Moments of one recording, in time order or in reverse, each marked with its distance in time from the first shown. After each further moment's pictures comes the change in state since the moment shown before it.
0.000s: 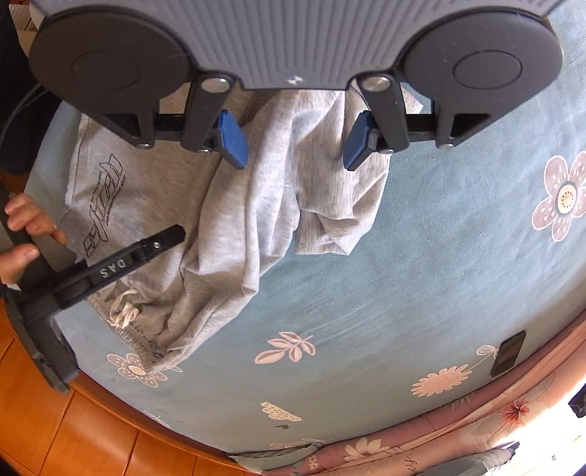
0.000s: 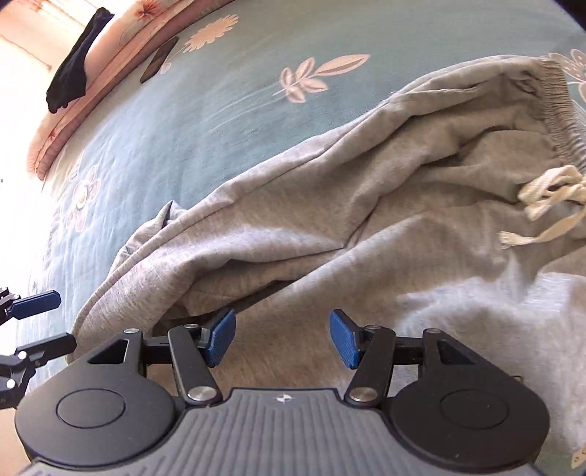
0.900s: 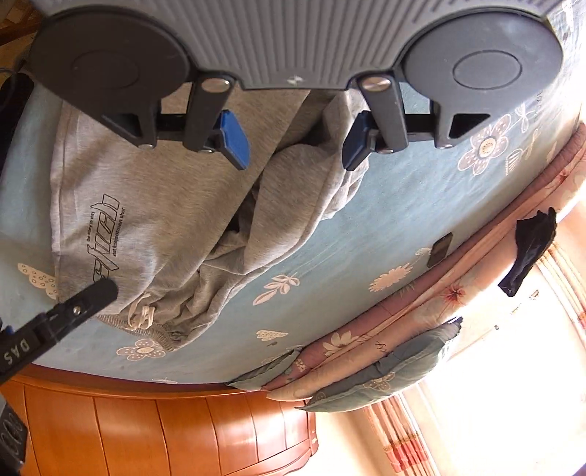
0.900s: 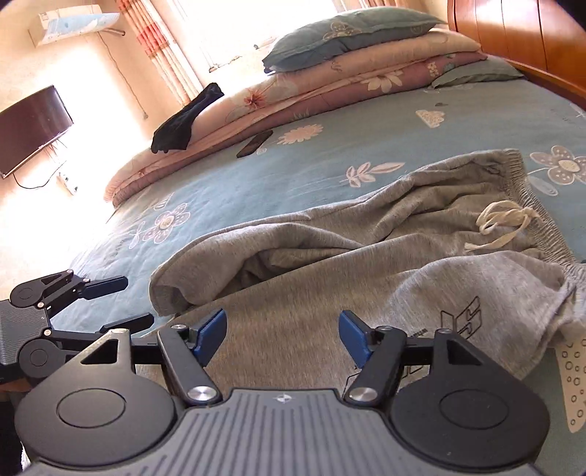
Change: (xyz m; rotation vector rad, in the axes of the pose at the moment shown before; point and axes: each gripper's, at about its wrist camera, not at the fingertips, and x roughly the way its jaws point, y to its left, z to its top) left arm -0.047 -0.113 -0.118 0.162 -0.358 0.373; right arm -0.131 -0.001 -0.165 -0.229 -0.483 0.080
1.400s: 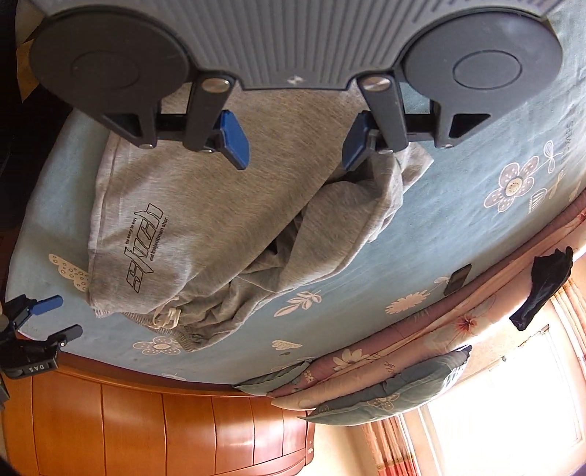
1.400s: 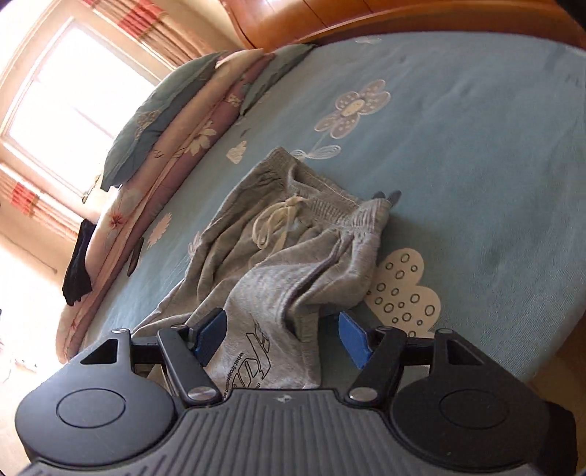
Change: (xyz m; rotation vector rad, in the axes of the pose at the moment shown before) left arm 0.004 -0.017 -0.010 -0.070 0.034 -0.132; right arm -0.058 -0.188 -0.035 0.657 -0.109 -0.154
